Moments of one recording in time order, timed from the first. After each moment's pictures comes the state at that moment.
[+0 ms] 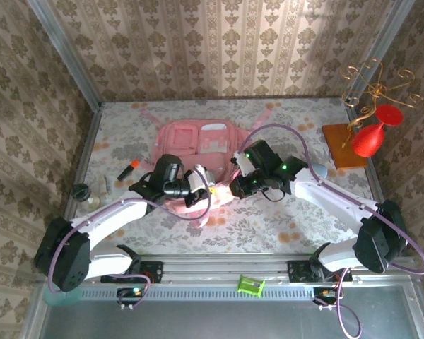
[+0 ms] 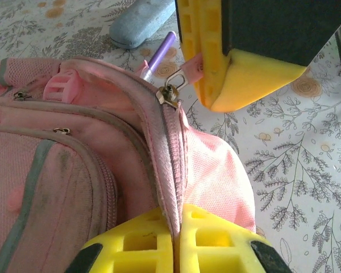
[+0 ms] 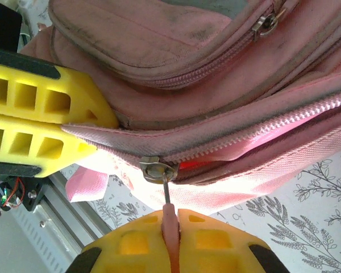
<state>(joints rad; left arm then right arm) -0.65 1.23 0.68 -0.09 0.59 0.49 0.64 1.38 1.08 -0.68 -0.33 0.30</state>
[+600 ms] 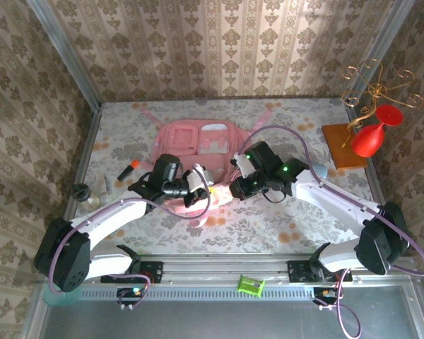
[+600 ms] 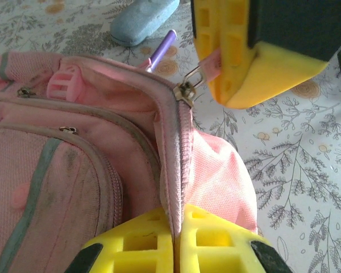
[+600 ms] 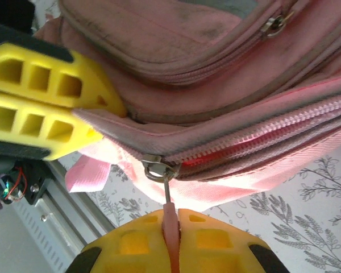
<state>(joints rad) -0.64 1.23 0.67 -0.09 0.61 0.48 0.64 1.37 1.06 -0.67 -0.33 0.30</state>
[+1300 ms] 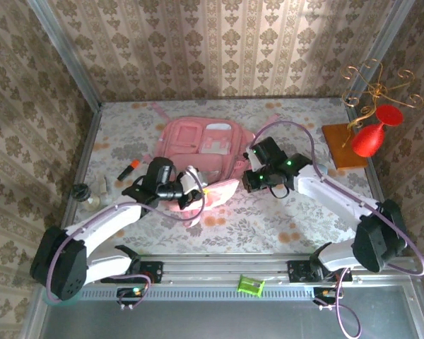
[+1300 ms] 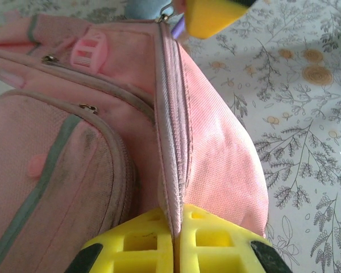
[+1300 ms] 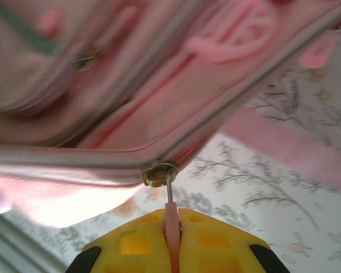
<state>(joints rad) -0.59 1.15 0.61 -0.11 0.60 0.48 0.54 1.41 1.06 -0.71 -0.17 0.33</state>
